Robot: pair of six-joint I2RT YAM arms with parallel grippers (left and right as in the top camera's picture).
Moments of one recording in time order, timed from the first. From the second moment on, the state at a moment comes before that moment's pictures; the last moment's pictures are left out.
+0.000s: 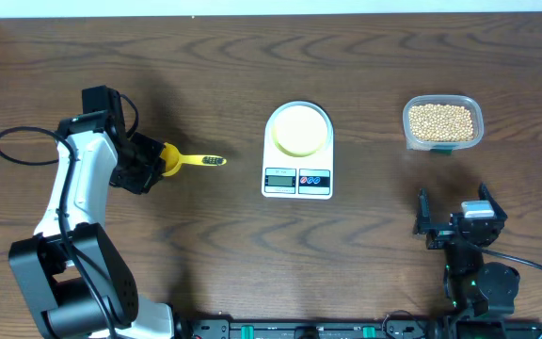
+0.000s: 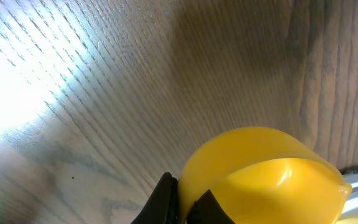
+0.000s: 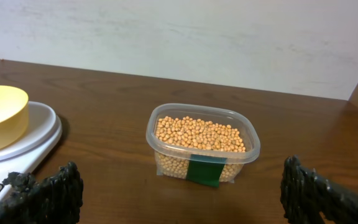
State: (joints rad) left arm 0.22 1.68 1.20 -1.00 0.20 -0.88; right arm -0.02 0.01 0.01 -0.07 -0.04 -0.10
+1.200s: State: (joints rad) left arm 0.22 1.68 1.20 -0.99 0.20 -0.88; right arm -0.02 0.01 0.01 -0.07 -0.04 -0.10
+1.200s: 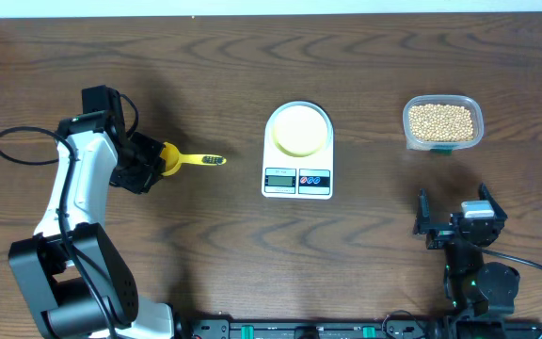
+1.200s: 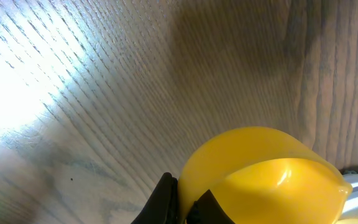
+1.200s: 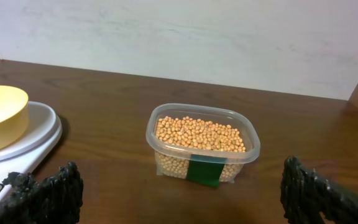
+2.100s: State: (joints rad) left arm 0.22 1.68 1.20 -0.99 0.20 -0.90; right arm -0.02 0.01 0.01 -0.07 -0.04 -0.10
